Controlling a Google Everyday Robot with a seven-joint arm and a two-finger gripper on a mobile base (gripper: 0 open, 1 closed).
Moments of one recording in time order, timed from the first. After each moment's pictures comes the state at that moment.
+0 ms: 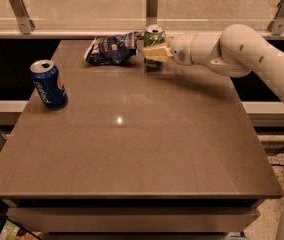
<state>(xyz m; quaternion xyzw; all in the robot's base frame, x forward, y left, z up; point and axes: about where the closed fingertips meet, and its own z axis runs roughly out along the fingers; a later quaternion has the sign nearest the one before) 0.757 -0.049 0.872 -0.37 0.70 0.27 0.55</state>
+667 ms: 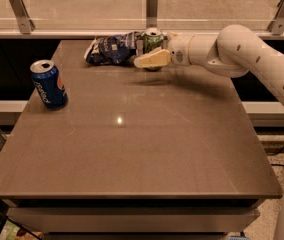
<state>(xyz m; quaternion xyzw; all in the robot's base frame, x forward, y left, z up) 0.756 -0.042 0.871 -0.37 0.70 0.27 0.55</state>
